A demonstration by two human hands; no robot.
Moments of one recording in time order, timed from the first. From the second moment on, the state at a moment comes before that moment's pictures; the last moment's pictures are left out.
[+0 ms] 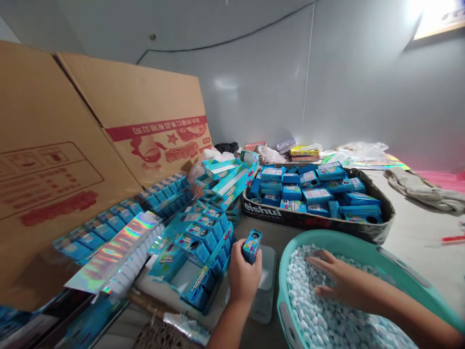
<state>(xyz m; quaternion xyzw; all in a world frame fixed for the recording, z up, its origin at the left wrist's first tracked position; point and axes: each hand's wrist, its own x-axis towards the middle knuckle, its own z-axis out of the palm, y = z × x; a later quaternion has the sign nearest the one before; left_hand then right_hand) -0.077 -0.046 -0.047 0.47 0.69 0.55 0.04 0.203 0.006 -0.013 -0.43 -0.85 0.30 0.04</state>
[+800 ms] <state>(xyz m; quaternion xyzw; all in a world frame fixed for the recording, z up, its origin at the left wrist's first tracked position) -0.127 -0.144 -0.095 0.48 0.72 0.50 0.04 0.207 0.028 0.010 -0.44 -0.86 0.26 0.06</state>
